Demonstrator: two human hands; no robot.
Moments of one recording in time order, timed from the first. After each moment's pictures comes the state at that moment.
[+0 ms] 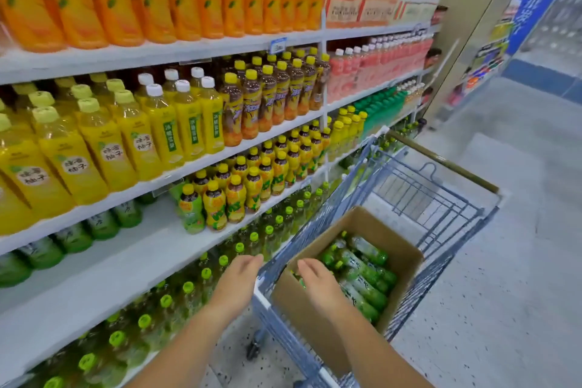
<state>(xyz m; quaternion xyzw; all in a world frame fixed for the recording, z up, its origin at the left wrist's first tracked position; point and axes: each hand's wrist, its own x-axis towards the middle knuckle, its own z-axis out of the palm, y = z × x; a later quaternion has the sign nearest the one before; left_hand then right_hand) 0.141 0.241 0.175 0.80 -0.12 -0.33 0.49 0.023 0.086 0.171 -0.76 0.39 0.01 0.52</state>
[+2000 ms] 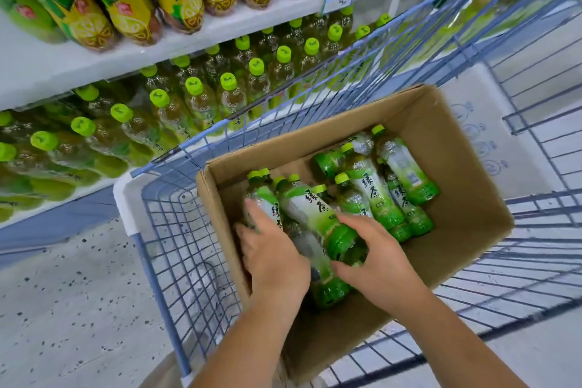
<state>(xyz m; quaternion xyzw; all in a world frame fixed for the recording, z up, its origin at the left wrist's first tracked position) 0.024 -0.061 -0.088 0.90 0.13 -0.34 0.23 -0.051 -0.220 -0.084 -0.88 0.19 0.17 0.41</state>
